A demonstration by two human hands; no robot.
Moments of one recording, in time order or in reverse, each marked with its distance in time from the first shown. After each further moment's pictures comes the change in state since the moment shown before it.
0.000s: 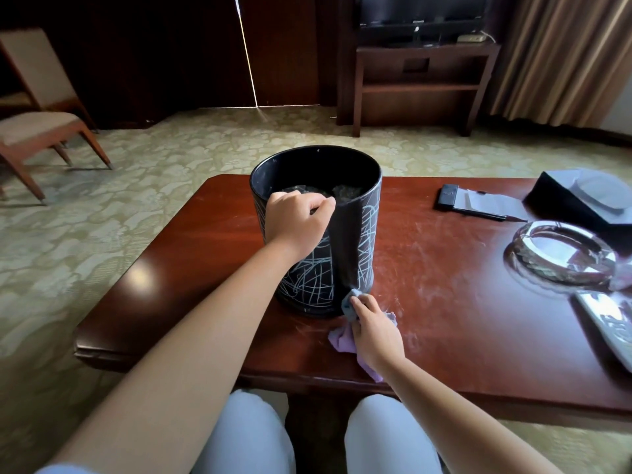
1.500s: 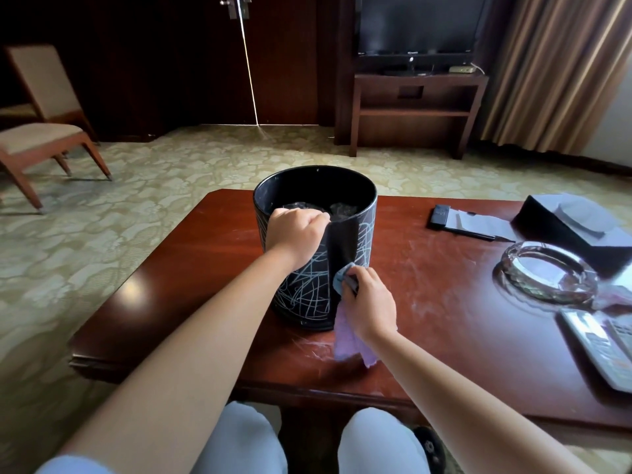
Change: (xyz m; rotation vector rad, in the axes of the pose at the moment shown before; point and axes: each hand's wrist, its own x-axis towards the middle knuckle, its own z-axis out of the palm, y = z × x) left_hand 0.006 -0.001 -0.005 -0.003 -0.149 -0.108; right_hand 0.025 -0.042 -0.062 0.279 0.364 0.015
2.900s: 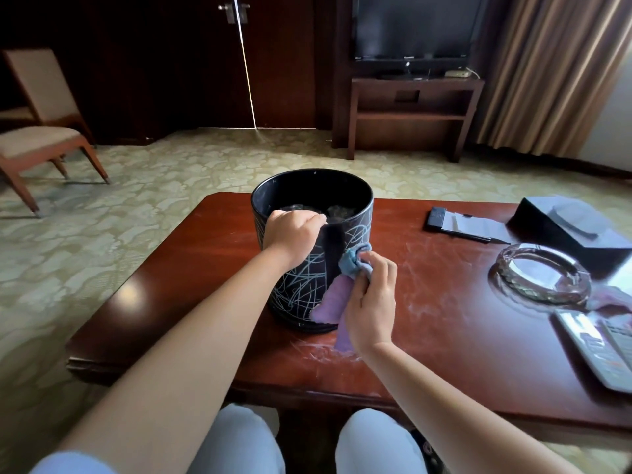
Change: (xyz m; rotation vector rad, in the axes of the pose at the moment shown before) left_hand 0.000 0.002 -0.005 -0.072 -0.062 -0.060; right_hand -0.025 -0.033 -0.023 0.407 0.316 -0.045
